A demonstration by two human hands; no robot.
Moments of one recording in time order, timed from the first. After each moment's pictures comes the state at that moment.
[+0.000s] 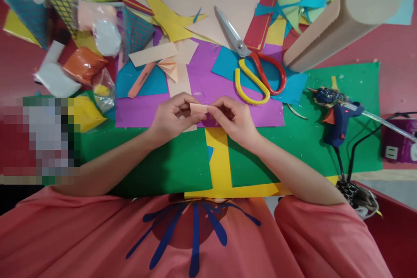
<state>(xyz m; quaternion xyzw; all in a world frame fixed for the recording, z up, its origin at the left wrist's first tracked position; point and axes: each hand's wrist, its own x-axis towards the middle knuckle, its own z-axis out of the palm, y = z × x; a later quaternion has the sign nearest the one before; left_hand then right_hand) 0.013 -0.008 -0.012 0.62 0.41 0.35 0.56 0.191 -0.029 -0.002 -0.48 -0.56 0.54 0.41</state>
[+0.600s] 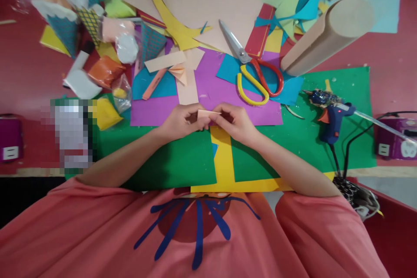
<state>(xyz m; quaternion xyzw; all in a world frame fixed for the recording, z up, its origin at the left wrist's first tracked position) 0.003 -0.007 -0.009 0.71 0.38 0.23 0.54 0.192 -0.029 0.000 -0.45 -0.58 0.58 0.36</state>
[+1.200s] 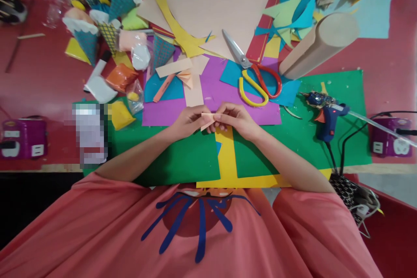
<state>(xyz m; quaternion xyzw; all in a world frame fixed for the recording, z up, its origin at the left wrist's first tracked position) 0.006 -0.008 -0.004 0.57 0.30 0.28 0.71 0.191 -0.024 -0.006 -0.34 -0.37 0.77 0.39</state>
